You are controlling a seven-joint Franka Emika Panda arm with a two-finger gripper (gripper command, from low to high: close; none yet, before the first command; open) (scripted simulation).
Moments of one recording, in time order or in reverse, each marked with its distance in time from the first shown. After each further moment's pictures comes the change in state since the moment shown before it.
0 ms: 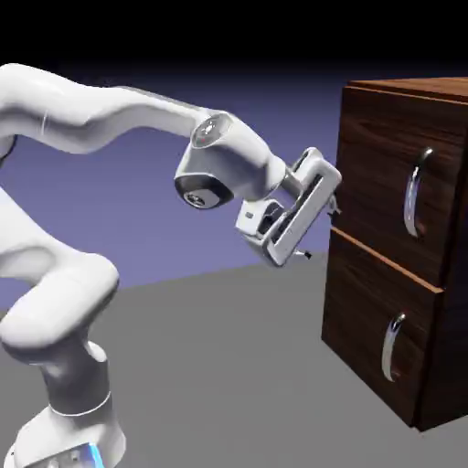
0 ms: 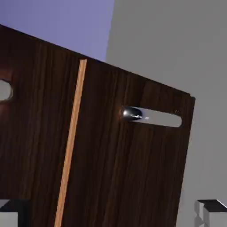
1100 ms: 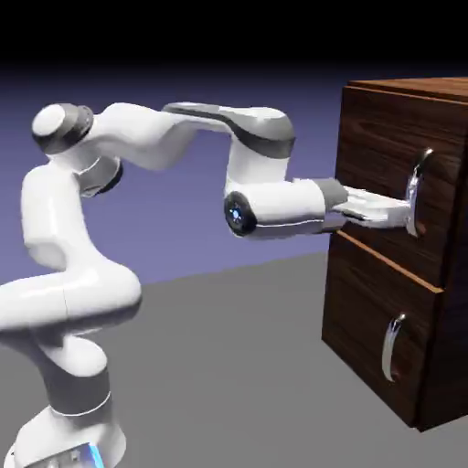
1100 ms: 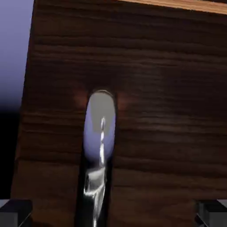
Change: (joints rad) arm -0.940 -0.248 0.606 0.175 1.417 -0.594 0.796
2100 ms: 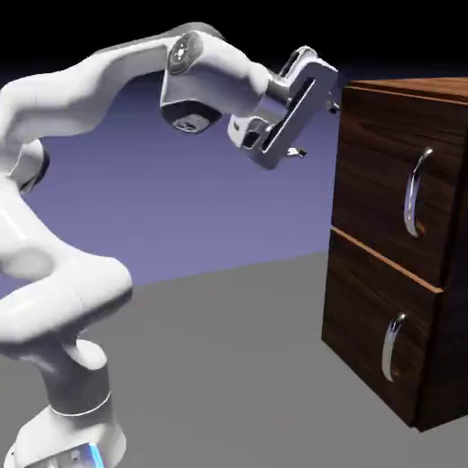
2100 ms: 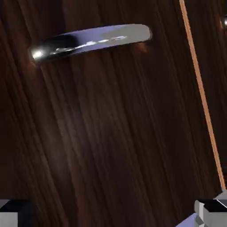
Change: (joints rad) arm 0.680 -0.008 -0.559 0.094 -1.261 0.220 -0.606
